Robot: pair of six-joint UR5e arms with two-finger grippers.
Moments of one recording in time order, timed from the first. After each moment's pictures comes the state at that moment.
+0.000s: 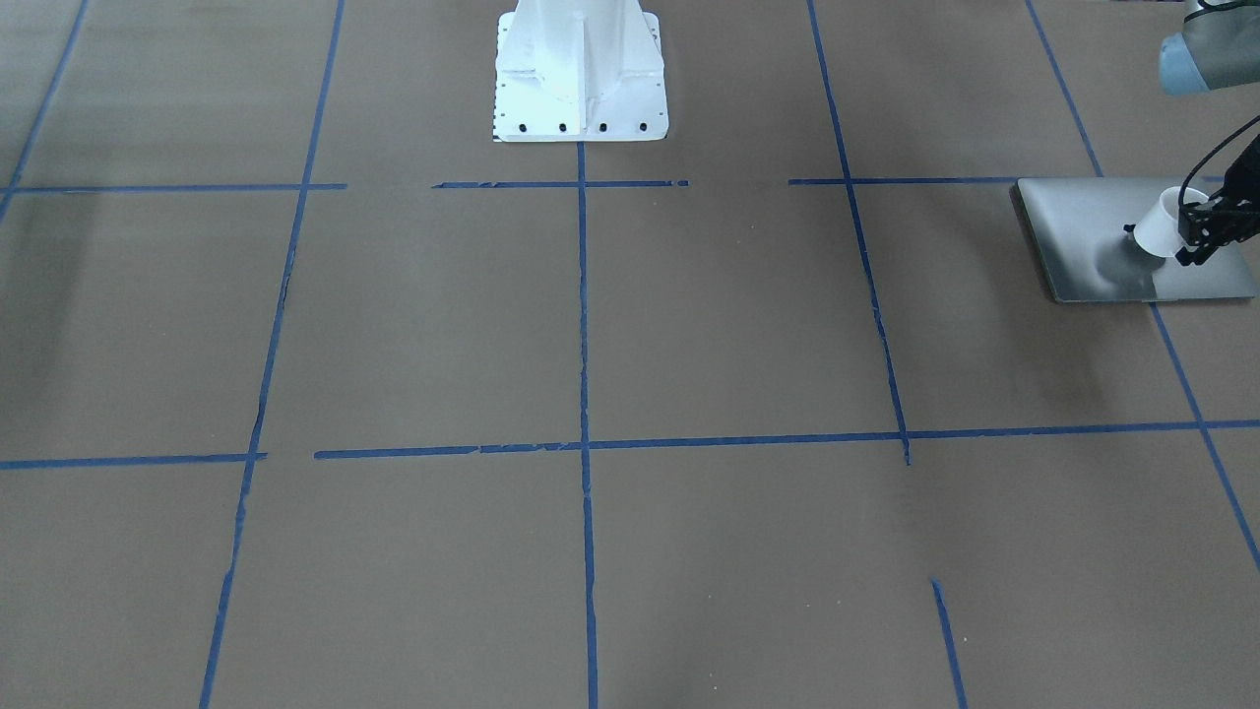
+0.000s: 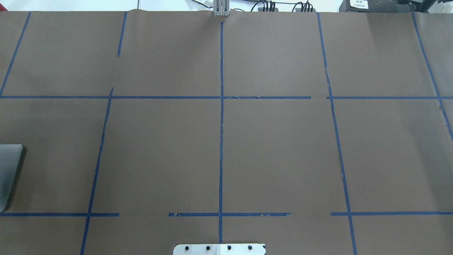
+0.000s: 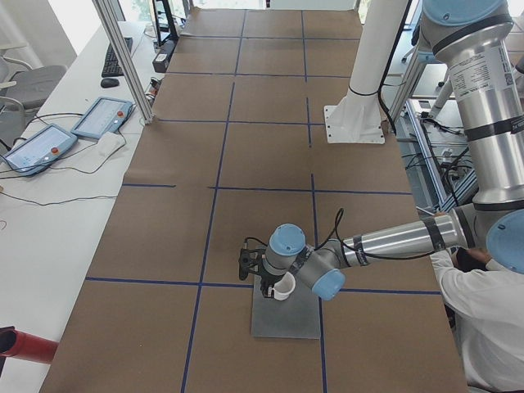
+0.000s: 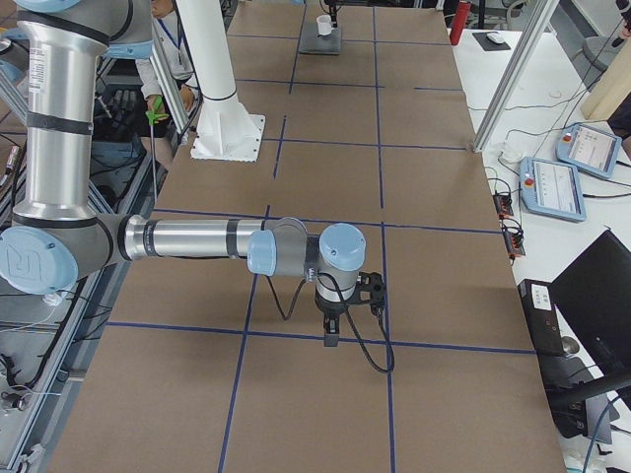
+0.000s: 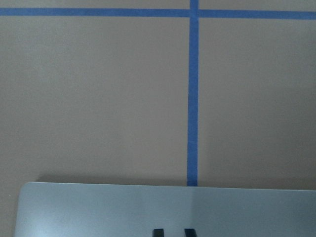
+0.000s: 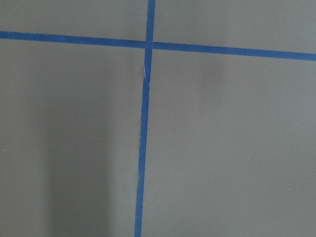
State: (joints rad) left arm -1.19 -1.25 -1.51 -2.52 -2.17 -0.67; right arm 1.54 -1.71 1.75 -1.64 2.28 -0.05
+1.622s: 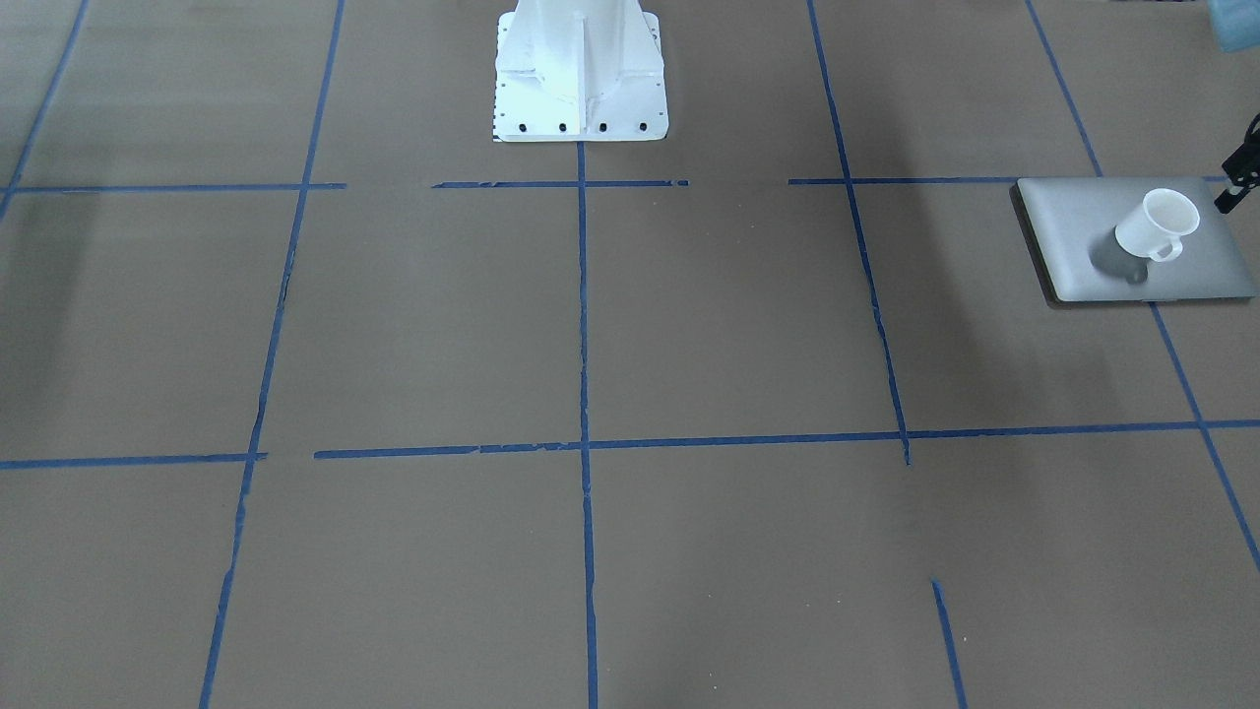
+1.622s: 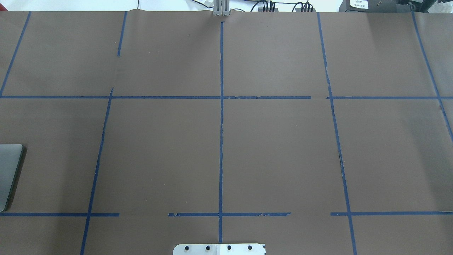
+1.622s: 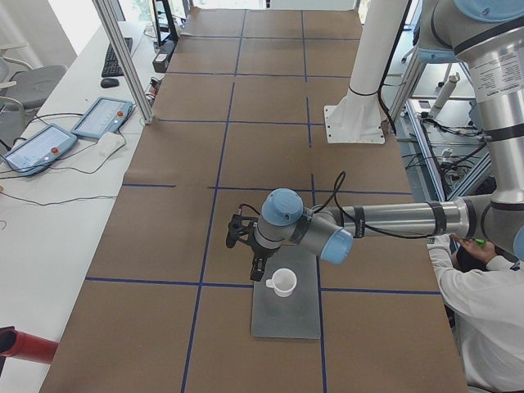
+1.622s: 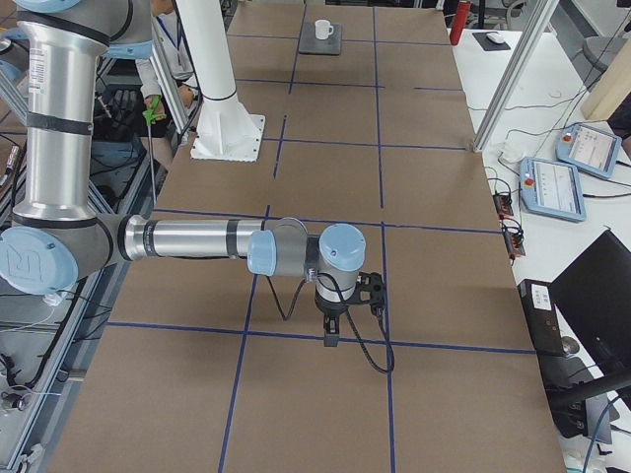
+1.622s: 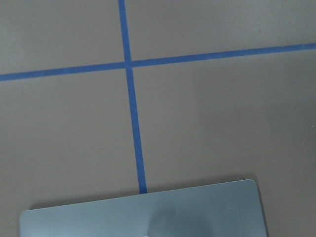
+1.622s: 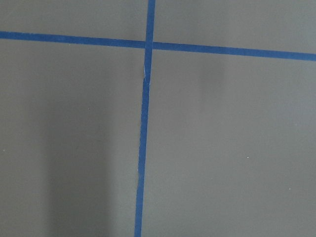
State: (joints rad) left arm -1.50 -1.26 -1.83 -1.99 -2.32 -0.17; right arm 1.54 -1.71 1.75 -1.64 2.28 -0.05
